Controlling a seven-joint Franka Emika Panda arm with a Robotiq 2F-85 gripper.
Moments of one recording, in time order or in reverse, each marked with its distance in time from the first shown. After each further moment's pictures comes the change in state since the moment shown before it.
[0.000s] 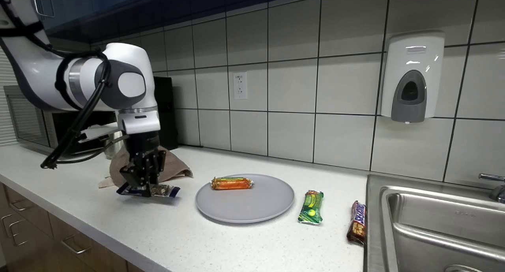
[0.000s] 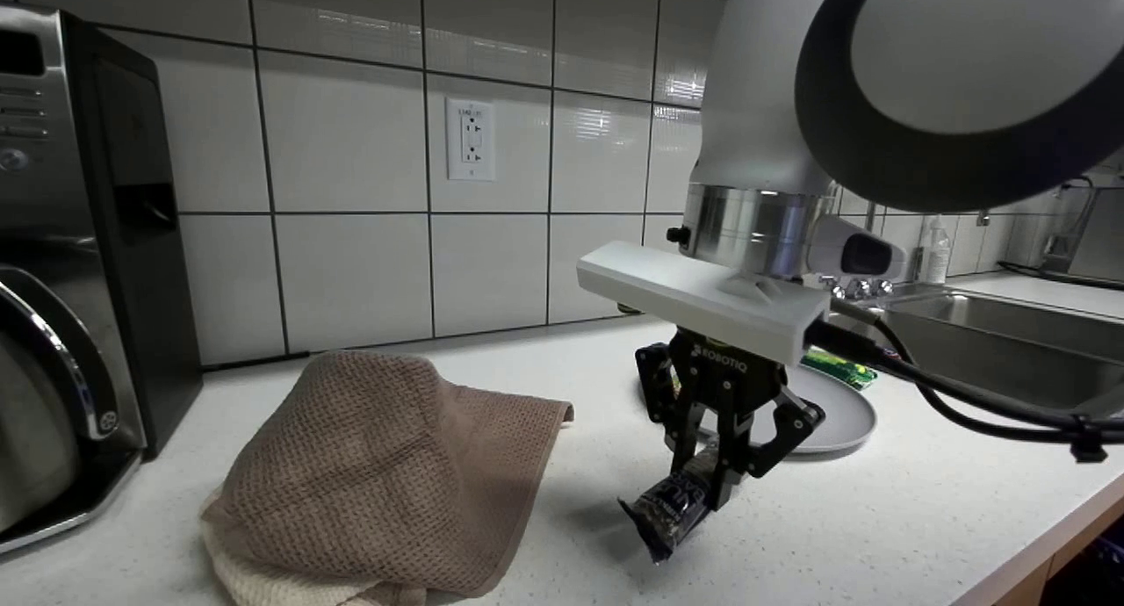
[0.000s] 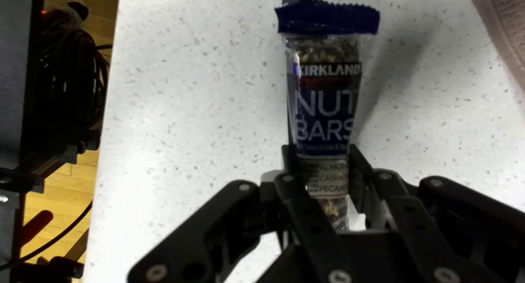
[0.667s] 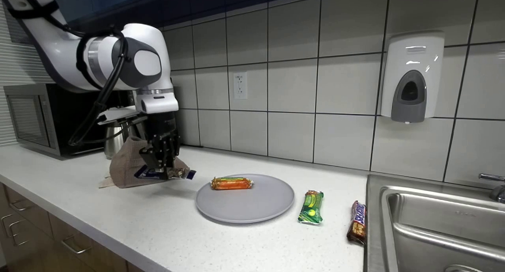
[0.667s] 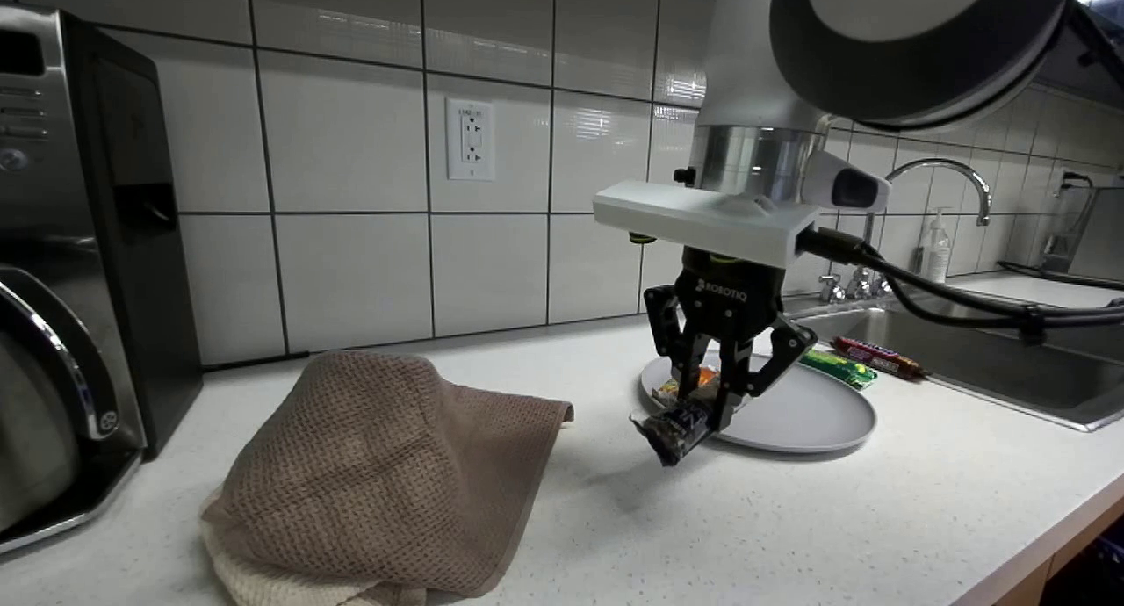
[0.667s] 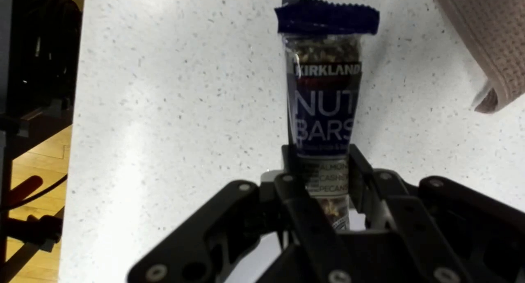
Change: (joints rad) arm -0.034 -0.058 -0.046 0.065 0.000 -0.111 -0.080
